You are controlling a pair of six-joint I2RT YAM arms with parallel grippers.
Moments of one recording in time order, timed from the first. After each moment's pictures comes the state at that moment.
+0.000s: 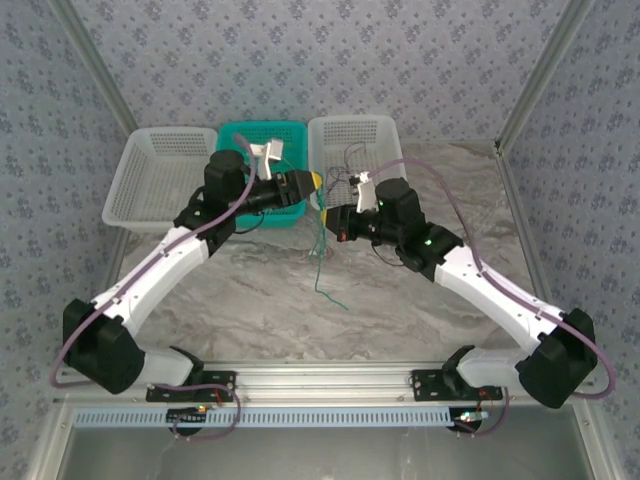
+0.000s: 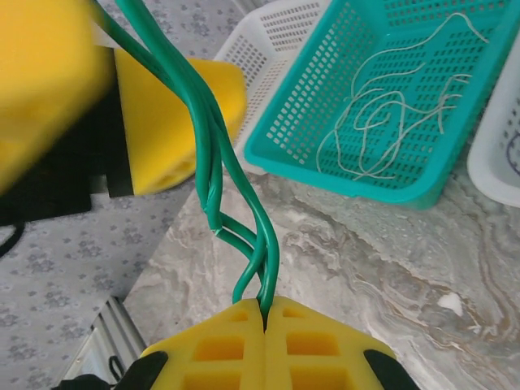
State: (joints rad) left arm -0.52 1.36 1.17 -0.02 0.60 -0.82; right arm 0.68 1.26 1.07 -0.18 -0.31 0.57
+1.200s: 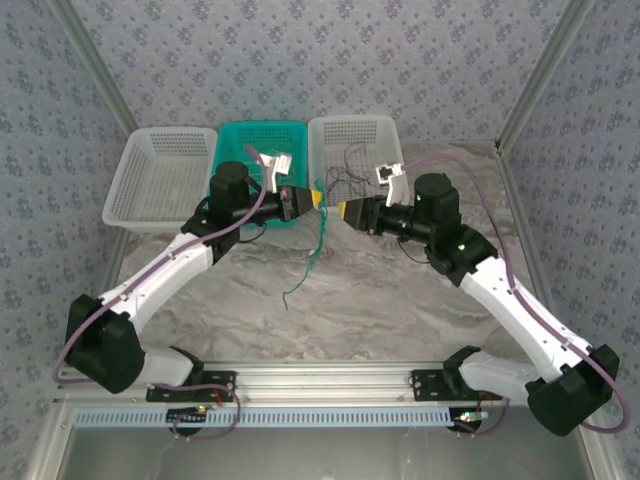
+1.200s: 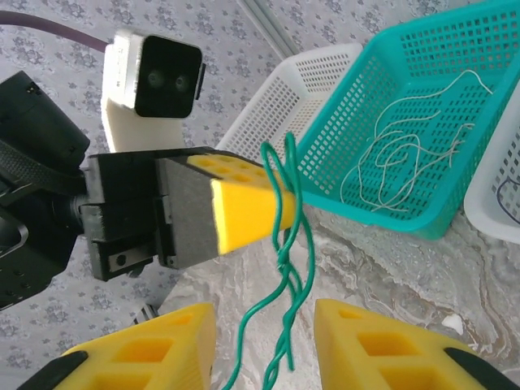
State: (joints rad) left arm -0.54 1.35 1.07 0.09 0.69 -0.67; right arm 0.53 1.11 1.06 -0.21 -0.47 0.55
